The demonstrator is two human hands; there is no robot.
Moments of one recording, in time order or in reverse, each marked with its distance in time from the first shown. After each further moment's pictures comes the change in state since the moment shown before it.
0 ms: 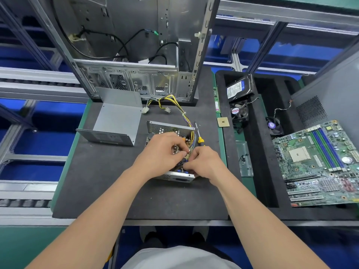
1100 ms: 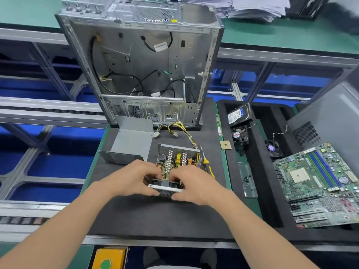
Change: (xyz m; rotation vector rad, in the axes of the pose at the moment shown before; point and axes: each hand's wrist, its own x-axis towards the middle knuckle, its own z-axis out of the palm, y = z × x) left_hand -0.042 -0.053 -0.081 0.170 -0.331 0.205; right_hand -0.041 -0.044 0.004 -0.725 -0.150 -0.780
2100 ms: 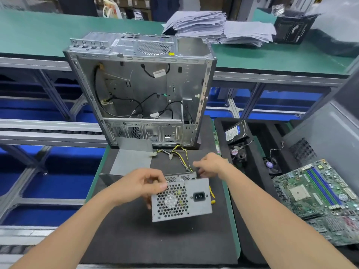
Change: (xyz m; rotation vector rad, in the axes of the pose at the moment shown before) left_hand 0.015 0.029 -0.036 -0.751 -0.023 -0.213; right_hand 0.060 0.093 -0.056 0.700 0.121 0.736
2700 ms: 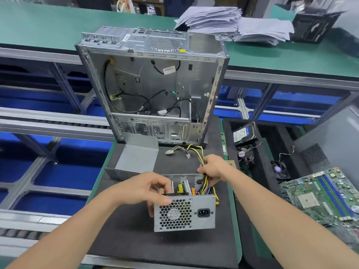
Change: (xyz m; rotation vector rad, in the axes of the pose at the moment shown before) left_hand 0.001 -0.005 0.003 0.024 -0.154 -0.008; right_hand 0.014 0.002 0.009 -0.134 -0.096 -0.038
